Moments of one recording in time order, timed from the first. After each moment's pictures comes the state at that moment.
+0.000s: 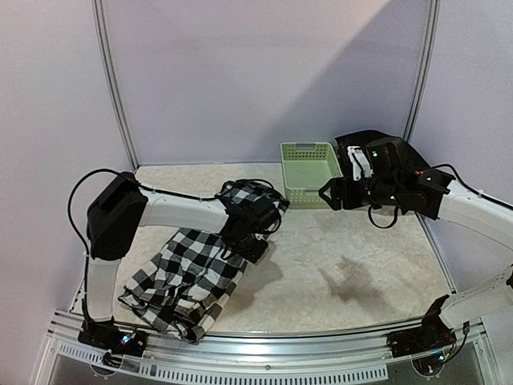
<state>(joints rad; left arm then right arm) -0.95 2.13 1.47 -0.59 -0.30 -0.28 0.70 1.26 1.08 -0.40 0.08 0.34</state>
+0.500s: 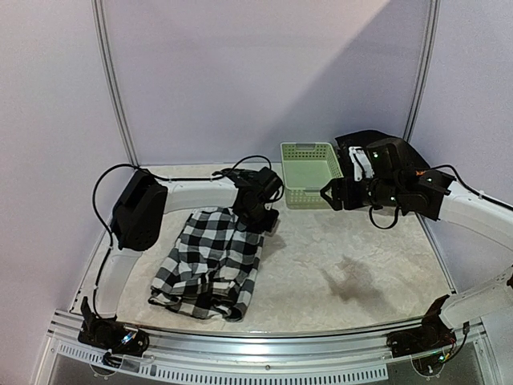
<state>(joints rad) -0.82 2.36 1.88 -0.62 -0.14 -0.35 0.70 1.25 1.07 -0.40 0.10 0.34</state>
